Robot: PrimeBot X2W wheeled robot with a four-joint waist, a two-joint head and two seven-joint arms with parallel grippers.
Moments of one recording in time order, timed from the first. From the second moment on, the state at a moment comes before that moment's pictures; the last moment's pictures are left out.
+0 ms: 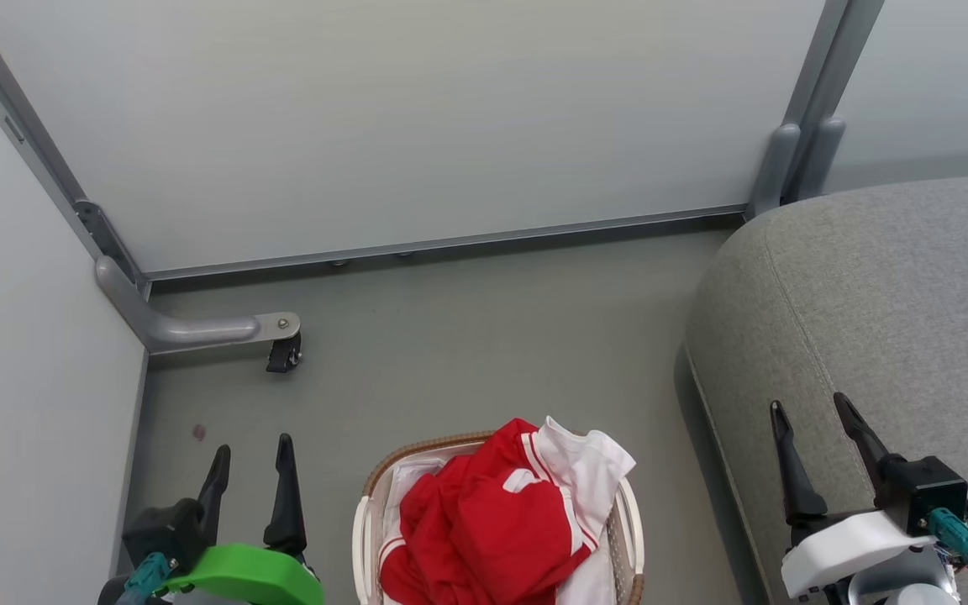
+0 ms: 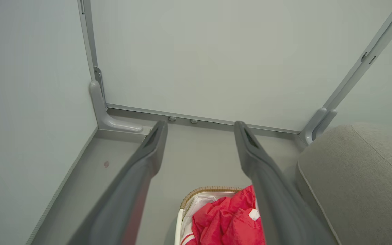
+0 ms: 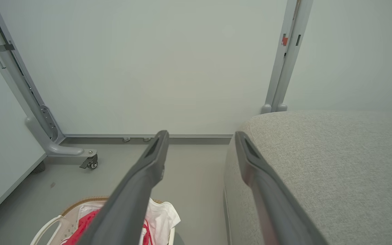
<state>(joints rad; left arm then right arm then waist) -0.03 0.05 -0.10 0.33 -0.35 -0.08 -0.24 0.01 -0.05 -0.05 0.15 0.08 0.13 -0.24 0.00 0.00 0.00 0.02</state>
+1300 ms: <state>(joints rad) -0.03 0.05 -0.13 0.36 -0.26 -0.08 -0.26 0.01 -0.05 -0.04 0.14 -0.02 0.13 -0.26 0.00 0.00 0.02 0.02</state>
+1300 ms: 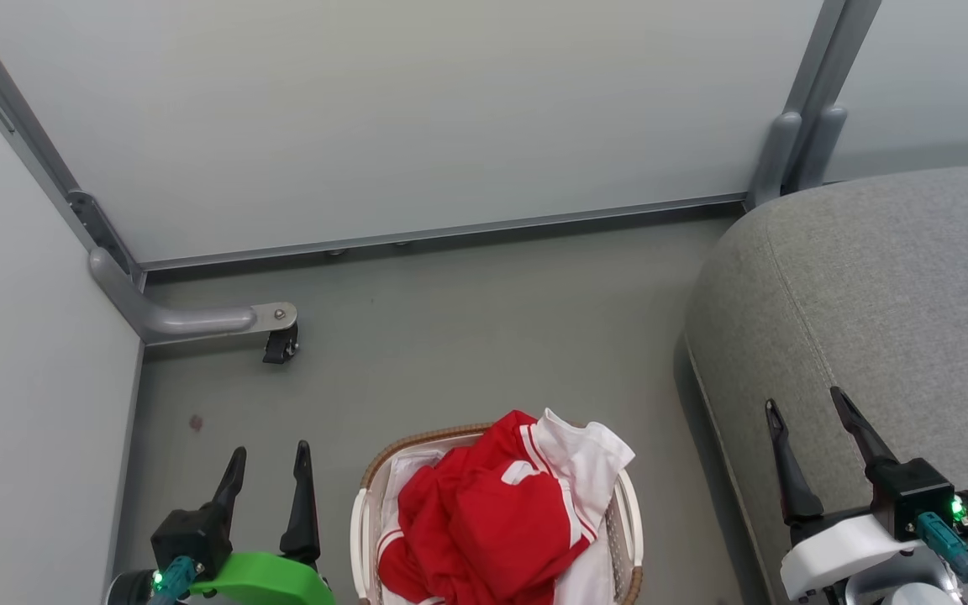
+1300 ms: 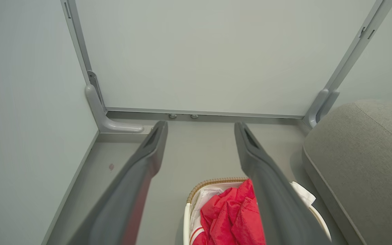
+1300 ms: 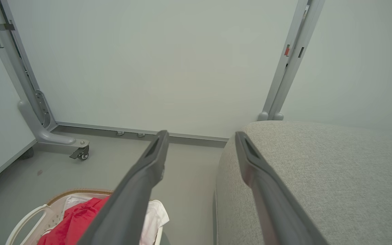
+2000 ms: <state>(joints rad) -0.44 0.05 -0.36 0.69 -0.18 -0.12 -0.26 -0.24 -0.05 -0.03 0.09 0.04 0.13 -0.26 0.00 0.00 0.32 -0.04</state>
